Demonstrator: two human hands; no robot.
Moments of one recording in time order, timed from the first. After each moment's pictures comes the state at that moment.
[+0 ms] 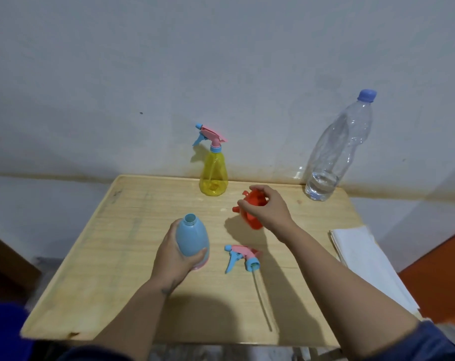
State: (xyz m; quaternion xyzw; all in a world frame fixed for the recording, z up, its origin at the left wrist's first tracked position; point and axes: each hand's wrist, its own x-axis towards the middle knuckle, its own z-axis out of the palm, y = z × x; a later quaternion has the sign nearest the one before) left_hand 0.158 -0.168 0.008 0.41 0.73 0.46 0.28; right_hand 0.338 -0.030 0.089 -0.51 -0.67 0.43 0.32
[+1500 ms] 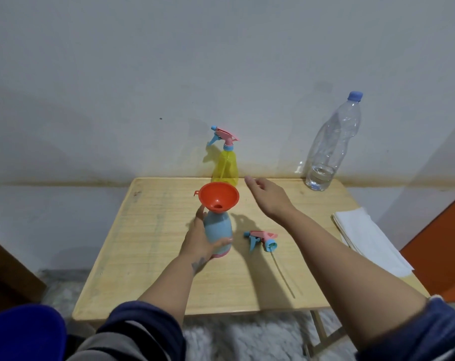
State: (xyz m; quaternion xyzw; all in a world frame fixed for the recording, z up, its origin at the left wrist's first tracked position) left_hand 0.138 -0.181 0.029 0.47 0.71 0.40 0.34; right_hand 0.296 -0.107 0.139 -0.57 -0.73 0.31 0.22
